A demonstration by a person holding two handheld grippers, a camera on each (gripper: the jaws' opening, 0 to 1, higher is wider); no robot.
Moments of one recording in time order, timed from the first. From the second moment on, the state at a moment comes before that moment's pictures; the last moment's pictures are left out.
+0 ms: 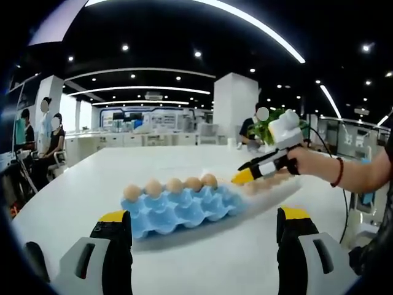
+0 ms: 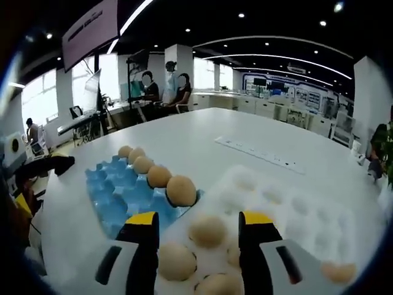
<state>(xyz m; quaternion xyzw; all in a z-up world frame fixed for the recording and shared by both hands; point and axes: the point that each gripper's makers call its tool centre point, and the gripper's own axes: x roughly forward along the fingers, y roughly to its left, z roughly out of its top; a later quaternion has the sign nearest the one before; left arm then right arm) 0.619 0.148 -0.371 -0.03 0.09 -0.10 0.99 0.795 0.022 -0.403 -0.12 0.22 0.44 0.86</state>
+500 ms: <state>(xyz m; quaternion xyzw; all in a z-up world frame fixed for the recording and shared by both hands) 0.620 0.149 -0.371 -0.02 0.09 -0.10 0.99 0.803 0.024 -0.416 -0.17 0.25 0.43 0.85</state>
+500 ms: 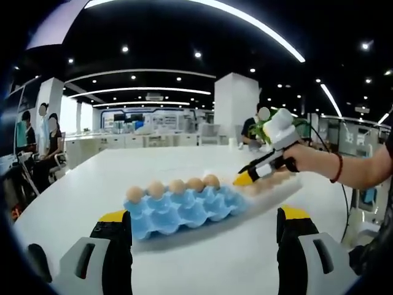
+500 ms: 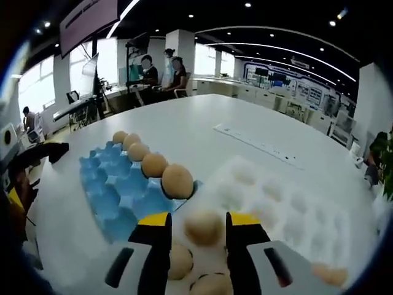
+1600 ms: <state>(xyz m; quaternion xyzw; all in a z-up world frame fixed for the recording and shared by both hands) 0.618 0.152 -0.373 -0.01 0.10 -0.10 0.99 0.807 0.012 -0.423 -0.12 0.32 0.34 0.88</state>
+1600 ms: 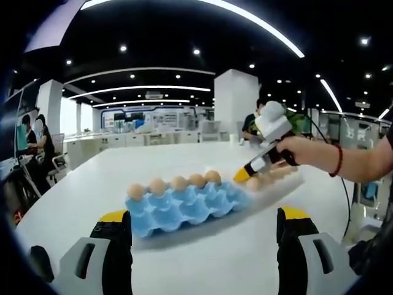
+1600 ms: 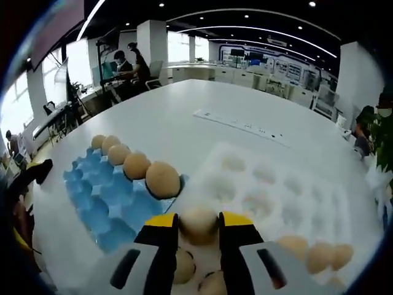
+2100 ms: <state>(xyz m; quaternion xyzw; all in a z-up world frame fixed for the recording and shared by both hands) 0.617 0.150 -0.370 -0.01 0.09 -0.10 0.99 0.803 0.011 -0.406 -0.09 0.26 0.36 0.89</state>
